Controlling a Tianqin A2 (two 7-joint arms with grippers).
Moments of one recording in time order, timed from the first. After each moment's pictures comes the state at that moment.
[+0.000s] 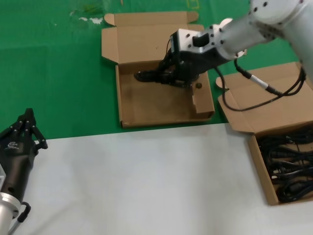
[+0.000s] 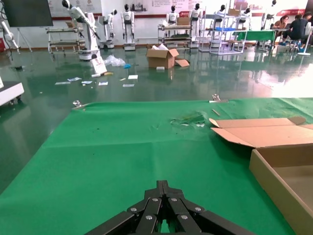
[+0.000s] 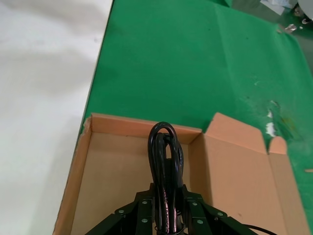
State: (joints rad) left arm 0.00 -0.30 1.60 -1.60 -1.80 0.00 0.00; right arm 1.35 0.22 -2.23 0.60 1.17 -1.10 -0.12
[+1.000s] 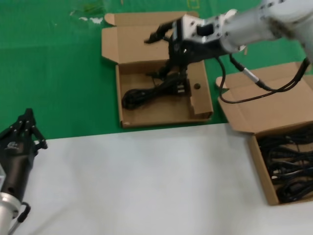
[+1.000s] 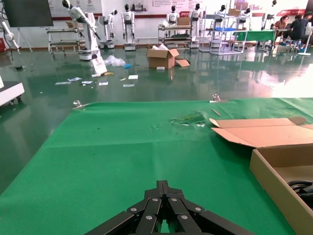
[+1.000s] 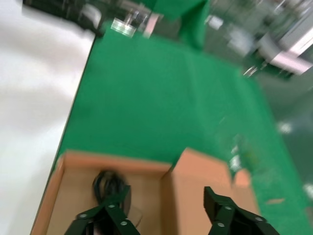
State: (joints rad) left arm 0.00 -0.30 1.60 -1.60 -1.80 0.00 0.00; right arm 1.30 0.25 -2.15 0.68 1.28 -1.06 -0.20
